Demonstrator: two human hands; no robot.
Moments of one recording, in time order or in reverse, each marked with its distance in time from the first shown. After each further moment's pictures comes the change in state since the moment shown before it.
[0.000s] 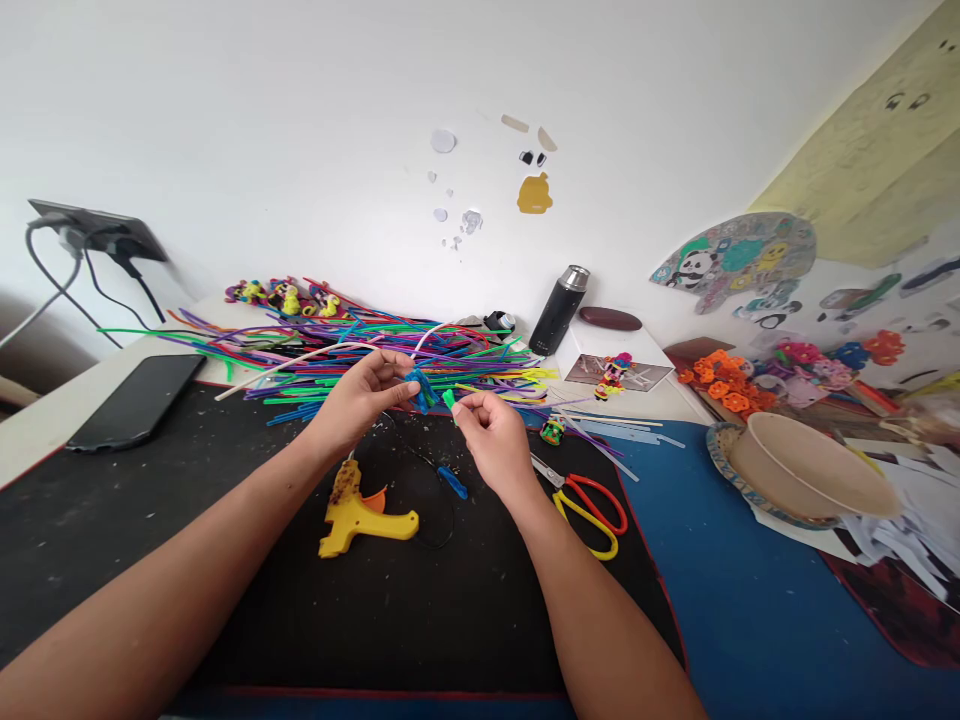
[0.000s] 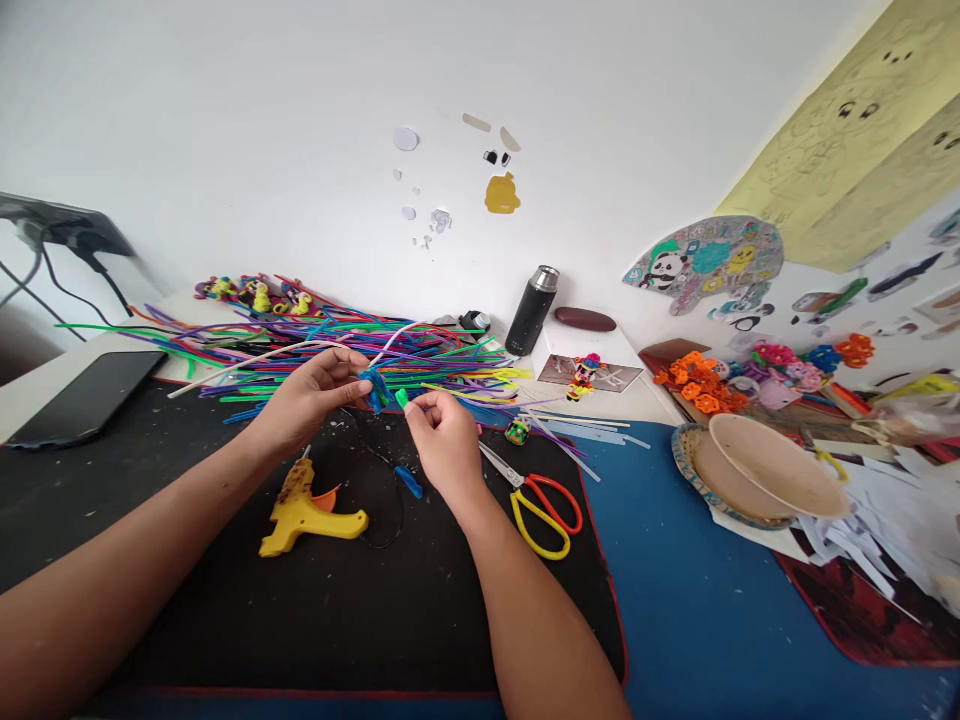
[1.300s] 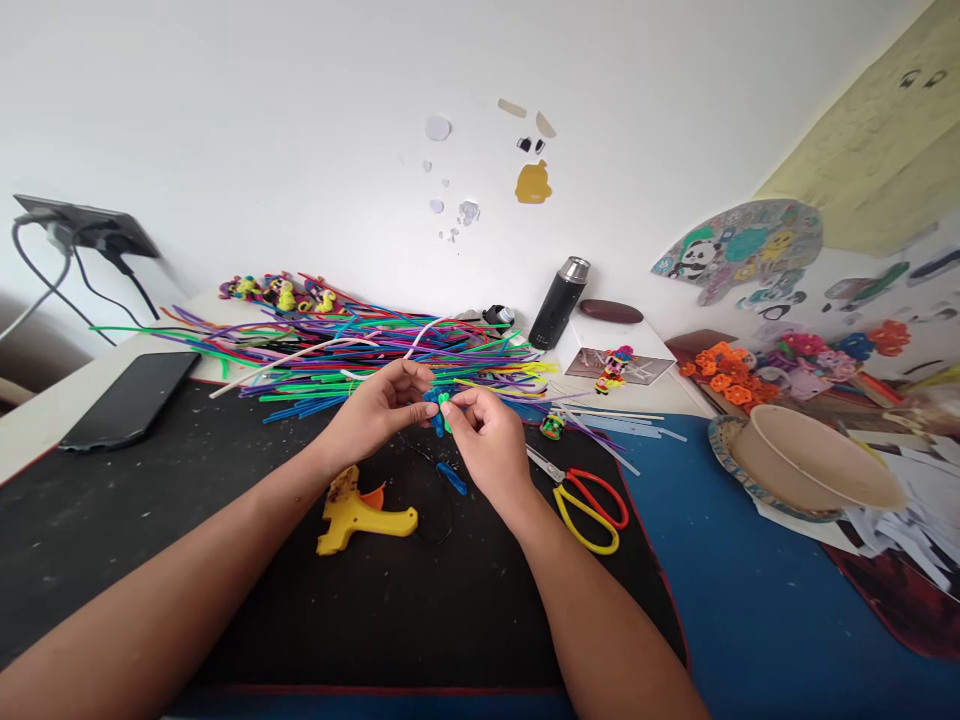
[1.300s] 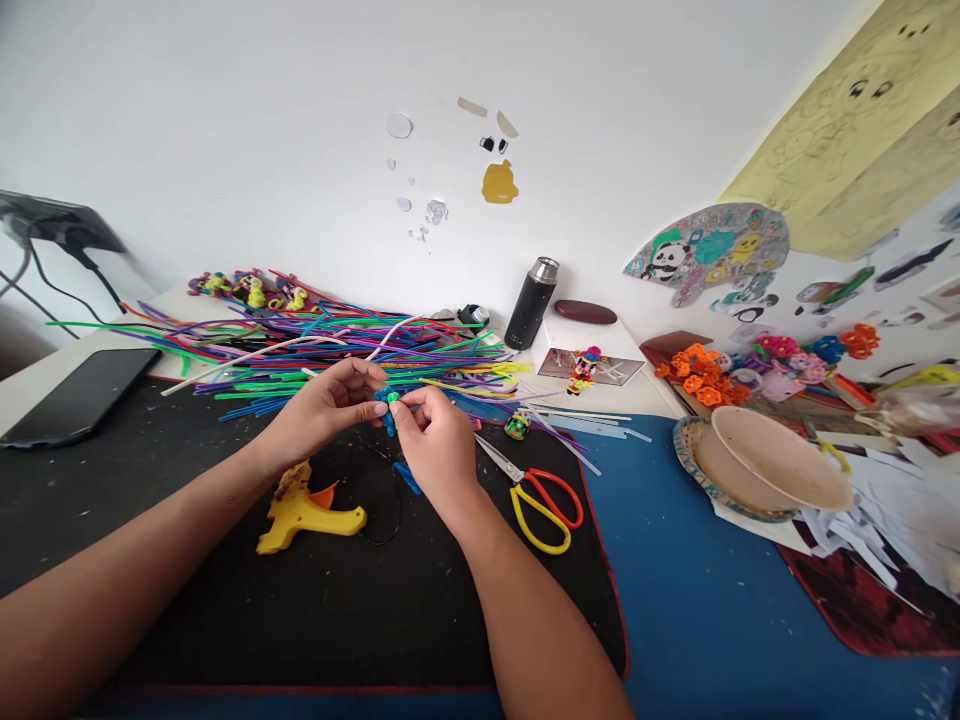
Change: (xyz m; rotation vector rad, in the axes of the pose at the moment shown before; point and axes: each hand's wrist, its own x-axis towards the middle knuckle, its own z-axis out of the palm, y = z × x) left_hand -0.011 -0.003 0.013 0.070 -0.188 0.002; right_hand -0.010 -0.010 0.002 -0.132 0.042 -0.120
